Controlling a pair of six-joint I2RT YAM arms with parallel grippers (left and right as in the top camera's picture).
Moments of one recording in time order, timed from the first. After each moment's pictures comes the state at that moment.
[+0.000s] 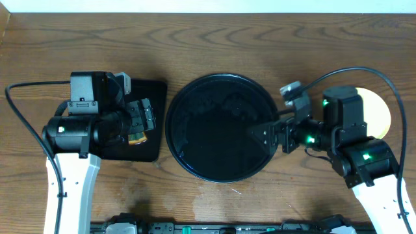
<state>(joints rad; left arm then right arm) 0.01 1.18 1.24 -1.14 0.25 -0.22 0.28 1.05 1.00 -0.75 -0.62 0.13</state>
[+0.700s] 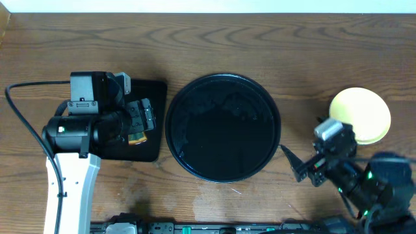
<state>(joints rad) 0.01 1.18 1.24 -1.14 0.25 -0.22 0.21 0.48 0.78 -0.70 -0.30 -0.23</state>
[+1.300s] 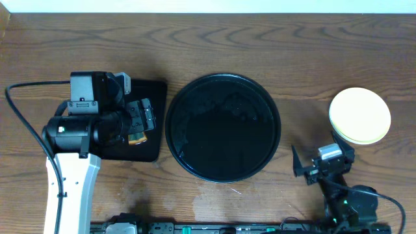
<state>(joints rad) 0.01 1.18 1.24 -1.14 0.25 -0.22 0.10 0.02 0.16 -0.28 -0.16 -0.25</state>
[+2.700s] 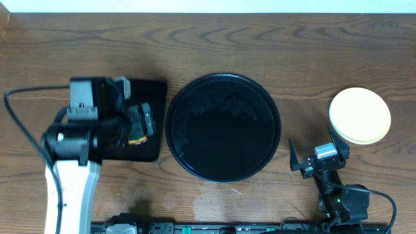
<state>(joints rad) 0.01 1.11 1.20 -1.16 0.23 -0.22 0.10 0.01 0.01 -0.06 -0.16 -0.25</state>
